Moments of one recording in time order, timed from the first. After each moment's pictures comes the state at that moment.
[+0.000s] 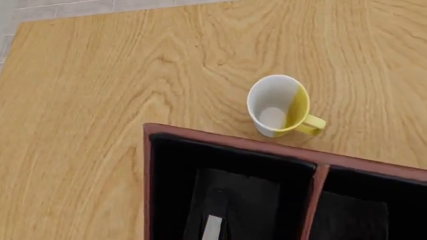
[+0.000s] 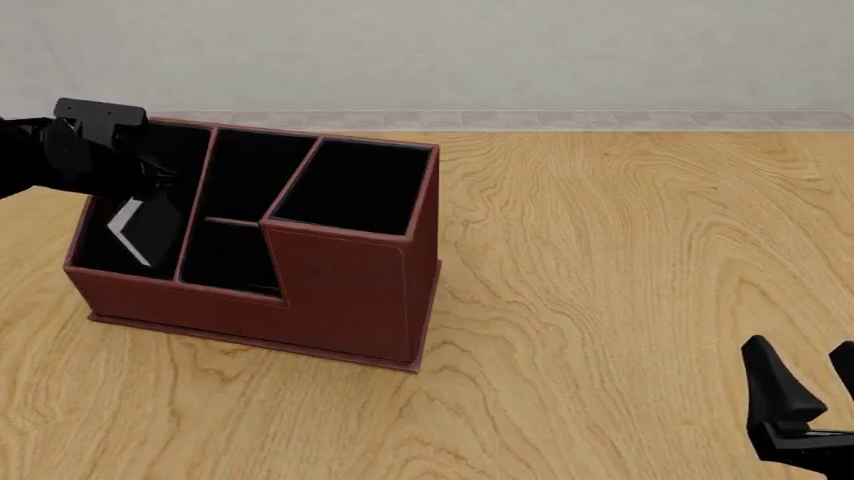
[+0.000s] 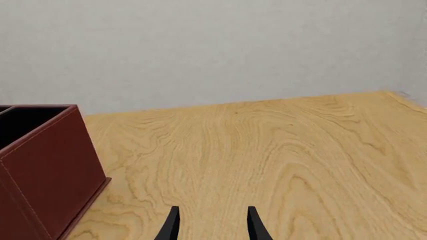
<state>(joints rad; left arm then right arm) 0.16 1.78 -1.32 0.34 0.21 -0.02 0.13 0.00 -0.07 0.08</state>
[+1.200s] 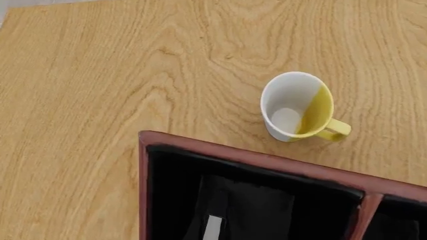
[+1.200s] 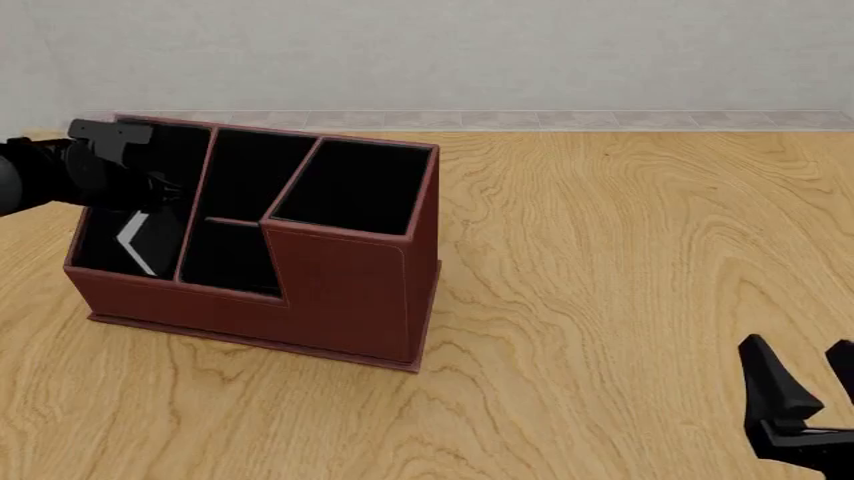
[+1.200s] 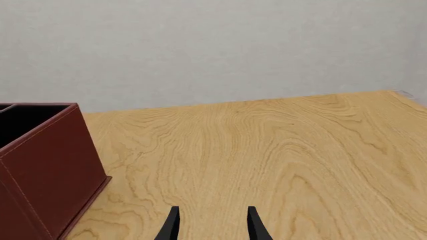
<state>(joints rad) 0.19 1.89 -1.34 0.28 0.22 -0.02 0.15 0.00 -0.09 0.08</state>
